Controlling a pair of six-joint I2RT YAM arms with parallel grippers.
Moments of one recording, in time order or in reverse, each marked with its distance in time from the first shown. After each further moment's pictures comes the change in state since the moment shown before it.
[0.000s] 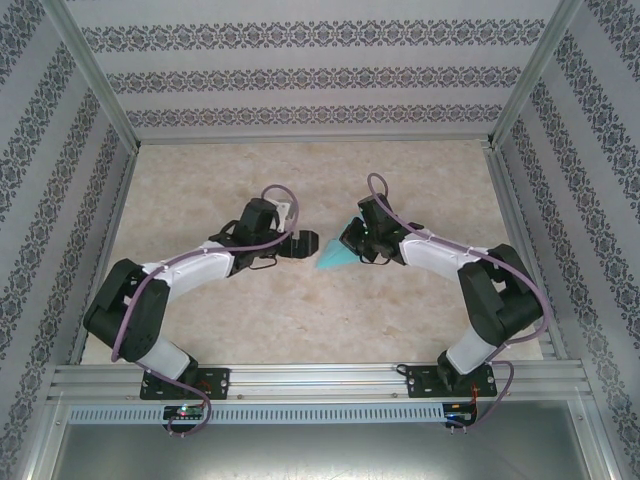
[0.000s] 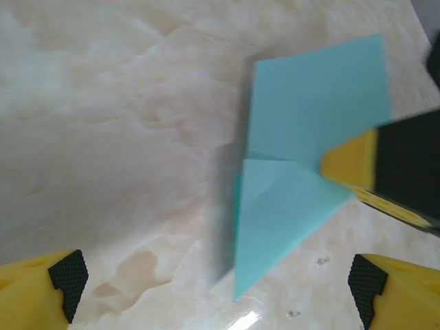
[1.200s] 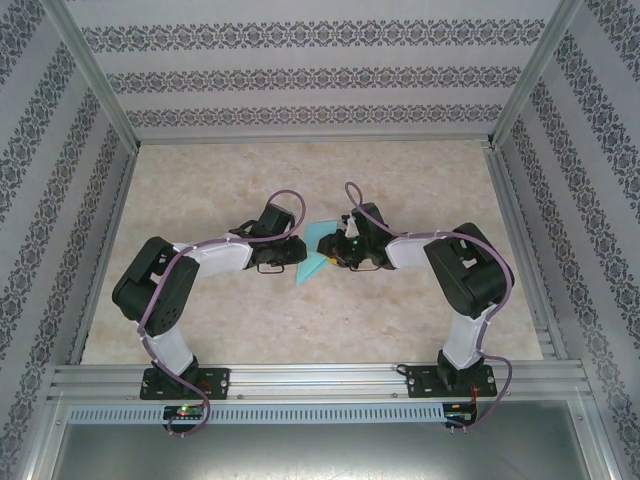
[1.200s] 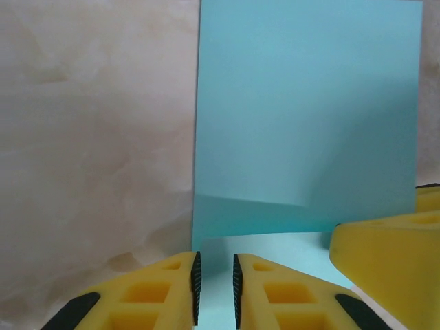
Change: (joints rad) left arm -0.008 0.190 0.089 -0.154 -0.067 -0.257; right arm 0.003 0.222 -0.050 0.367 -0.397 -0.153
